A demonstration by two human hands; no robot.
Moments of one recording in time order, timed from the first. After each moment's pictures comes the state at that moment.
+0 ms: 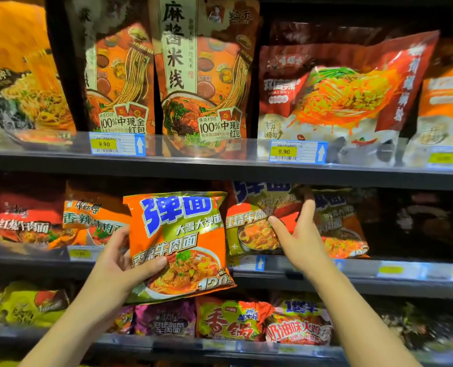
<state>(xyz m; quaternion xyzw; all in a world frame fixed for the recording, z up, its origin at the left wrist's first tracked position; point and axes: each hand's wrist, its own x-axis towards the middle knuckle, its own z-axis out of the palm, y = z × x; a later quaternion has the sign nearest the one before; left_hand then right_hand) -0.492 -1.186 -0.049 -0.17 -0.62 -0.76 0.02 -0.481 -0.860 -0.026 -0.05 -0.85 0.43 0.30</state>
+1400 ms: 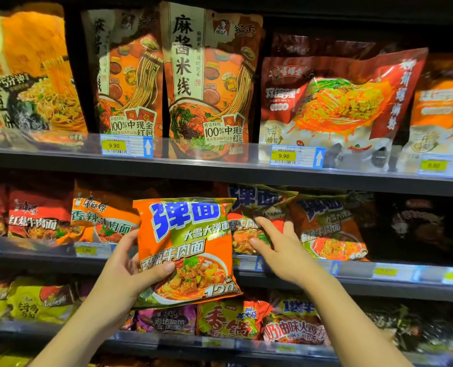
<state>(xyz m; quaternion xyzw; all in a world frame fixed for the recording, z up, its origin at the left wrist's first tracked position) -0.475 -1.182 -0.052 -0.19 -0.60 -0.78 0.00 -0.480 -0.875 -0.034 -0.03 -0.95 0.28 0.11</state>
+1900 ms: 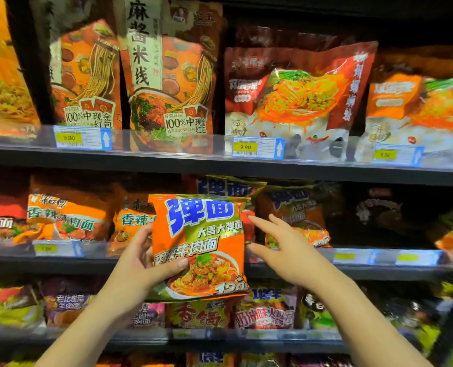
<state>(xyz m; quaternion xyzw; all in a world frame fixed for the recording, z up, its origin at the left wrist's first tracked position) -0.467 -1.113 -0.056 -0.21 -0.60 -0.77 -0.04 -0.419 -0.831 -0.017 0.01 -0.95 0.27 0.13</state>
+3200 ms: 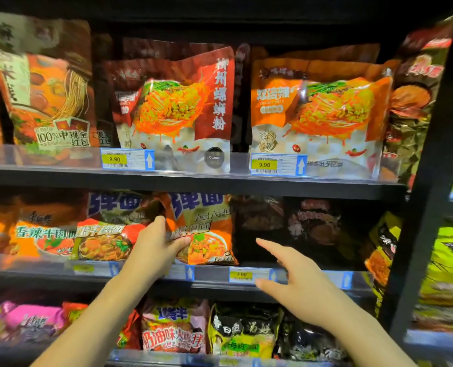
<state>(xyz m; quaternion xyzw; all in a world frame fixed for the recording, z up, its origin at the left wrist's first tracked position) -0.466 -0.857 -0.013 -0.11 -0.91 -0.35 0.19 -0.349 -0.590 -0.029 0.06 -0.95 0.28 0.14</state>
